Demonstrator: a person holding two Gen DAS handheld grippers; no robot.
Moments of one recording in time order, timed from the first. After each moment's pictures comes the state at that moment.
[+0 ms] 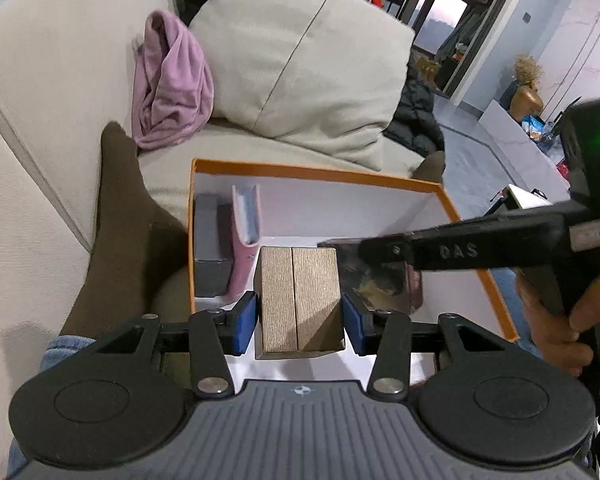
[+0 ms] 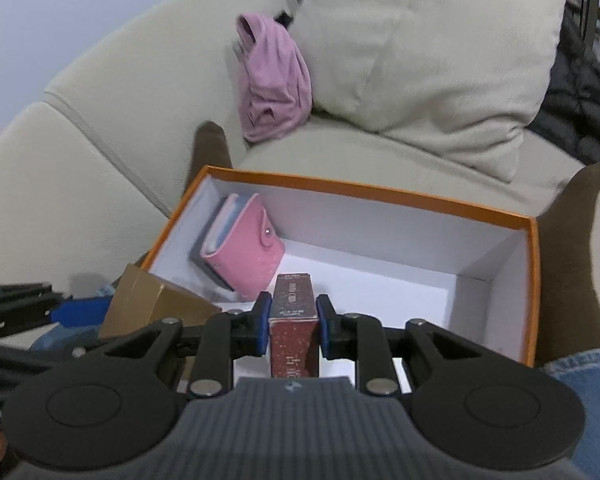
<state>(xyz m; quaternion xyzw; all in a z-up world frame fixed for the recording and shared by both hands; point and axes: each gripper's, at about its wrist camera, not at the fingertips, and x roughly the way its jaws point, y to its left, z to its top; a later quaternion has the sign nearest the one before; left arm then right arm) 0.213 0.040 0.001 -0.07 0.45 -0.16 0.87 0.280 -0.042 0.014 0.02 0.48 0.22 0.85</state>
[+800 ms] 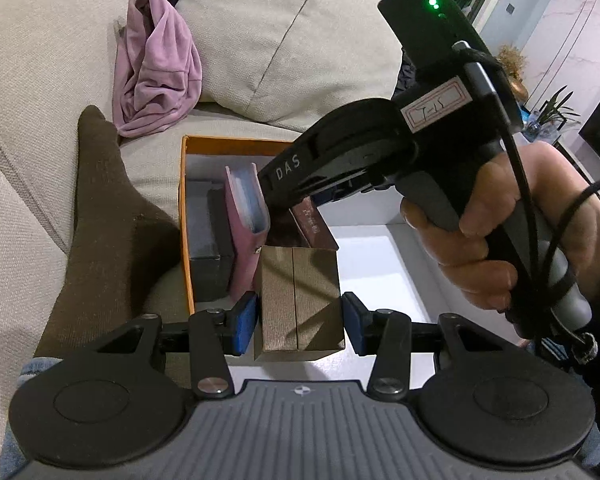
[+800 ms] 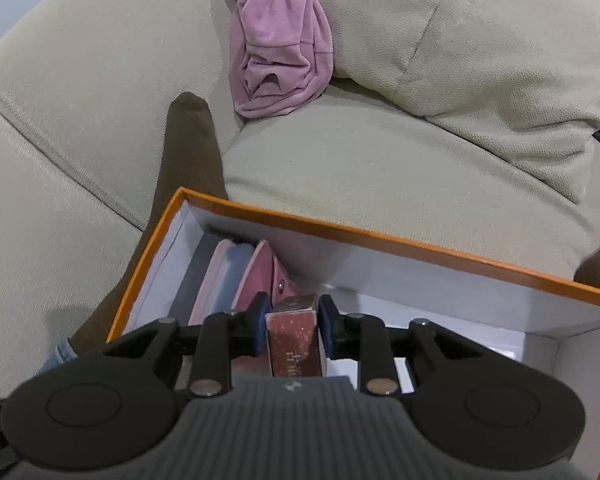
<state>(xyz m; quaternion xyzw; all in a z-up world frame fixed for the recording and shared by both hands) 0.226 0.049 -0.033 -0.07 0.45 -0.19 0.87 0.365 0.026 -0.029 0.00 0.54 0.20 0.82</state>
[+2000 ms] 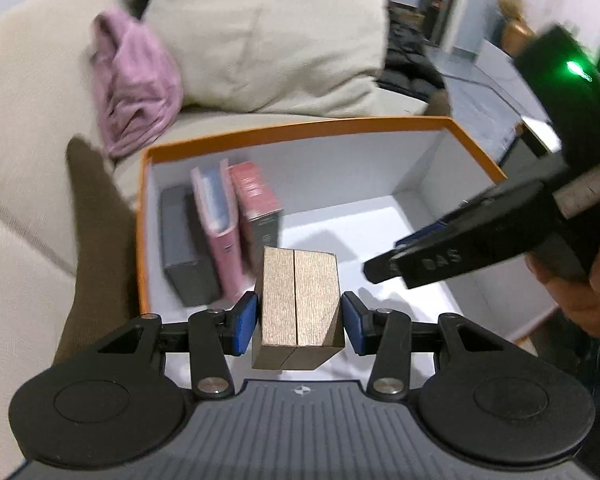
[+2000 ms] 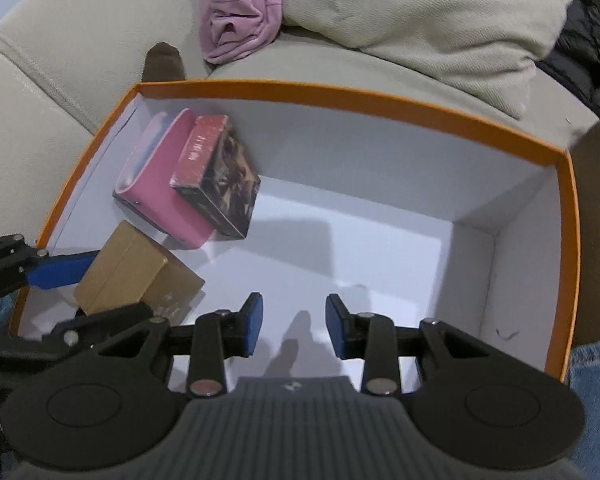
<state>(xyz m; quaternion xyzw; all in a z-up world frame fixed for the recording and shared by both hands) 0.225 -0.001 -0.033 0.05 0.46 -0.18 0.87 0.310 -0.050 -0.033 -0.02 0.56 0.20 0.81</state>
